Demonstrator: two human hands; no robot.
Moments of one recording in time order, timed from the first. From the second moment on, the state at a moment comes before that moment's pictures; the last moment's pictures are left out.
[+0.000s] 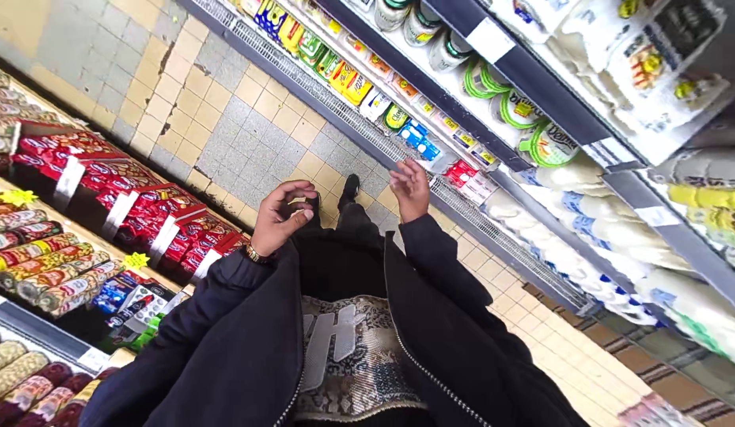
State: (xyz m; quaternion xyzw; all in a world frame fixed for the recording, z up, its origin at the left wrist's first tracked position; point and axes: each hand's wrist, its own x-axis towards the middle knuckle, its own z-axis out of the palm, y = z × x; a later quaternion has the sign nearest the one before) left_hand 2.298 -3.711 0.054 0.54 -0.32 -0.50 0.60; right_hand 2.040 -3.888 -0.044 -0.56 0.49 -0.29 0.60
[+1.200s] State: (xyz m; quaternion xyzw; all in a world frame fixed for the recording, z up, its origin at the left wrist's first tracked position) left_hand 2.316 -3.607 0.079 0.35 -0.47 -0.61 0.53; right_hand 2.051 -3.593 0.080 -0.57 0.40 -0.50 0.52
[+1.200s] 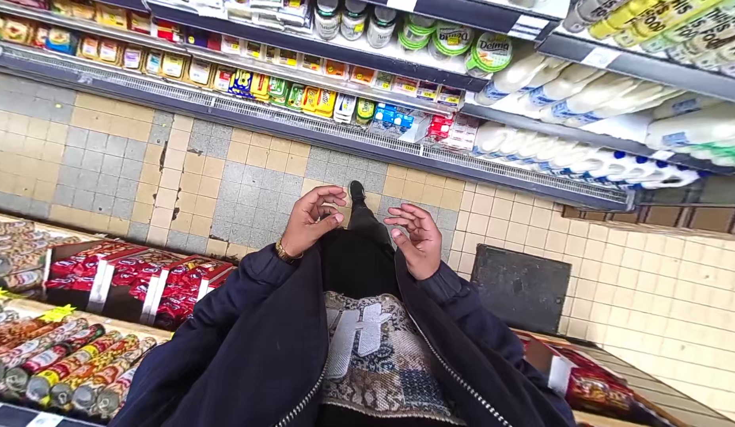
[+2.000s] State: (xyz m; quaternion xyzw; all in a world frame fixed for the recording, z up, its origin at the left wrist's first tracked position) left_hand 2.304 -3.822 -0.025 0.49 -0.41 -0.68 0.36; right_hand 2.040 -3.653 0.006 -0.47 0.49 -0.44 0.59
